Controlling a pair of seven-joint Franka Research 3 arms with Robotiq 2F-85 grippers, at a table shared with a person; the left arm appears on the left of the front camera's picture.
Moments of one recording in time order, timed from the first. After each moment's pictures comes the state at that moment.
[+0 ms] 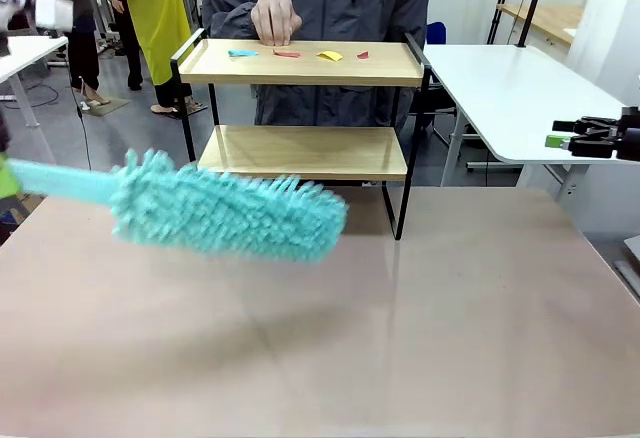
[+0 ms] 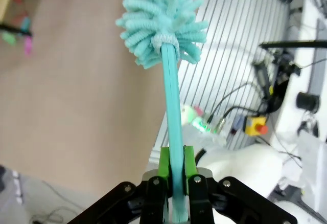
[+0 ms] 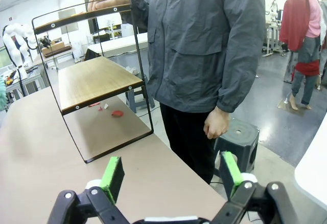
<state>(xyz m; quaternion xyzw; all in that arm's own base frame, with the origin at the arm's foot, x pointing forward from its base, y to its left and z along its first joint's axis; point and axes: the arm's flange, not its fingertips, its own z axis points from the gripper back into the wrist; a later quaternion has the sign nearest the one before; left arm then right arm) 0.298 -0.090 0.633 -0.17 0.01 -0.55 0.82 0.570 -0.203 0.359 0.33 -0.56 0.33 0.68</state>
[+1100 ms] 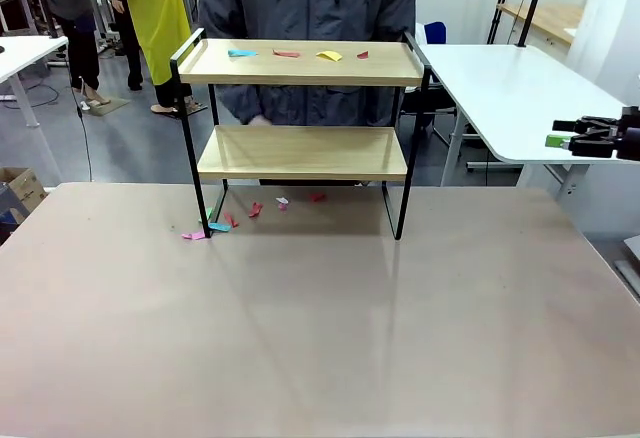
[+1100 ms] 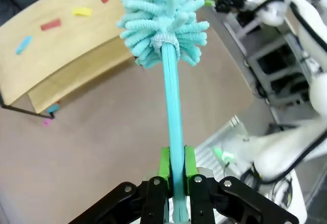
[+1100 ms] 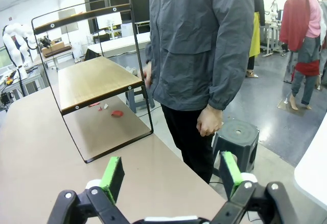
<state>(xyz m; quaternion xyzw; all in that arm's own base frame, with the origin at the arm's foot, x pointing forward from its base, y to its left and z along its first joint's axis) 0.307 -0.335 0.820 -0.22 -0.21 -0.22 0.93 0.570 -0.203 0.359 0.33 -0.56 0.33 0.68</state>
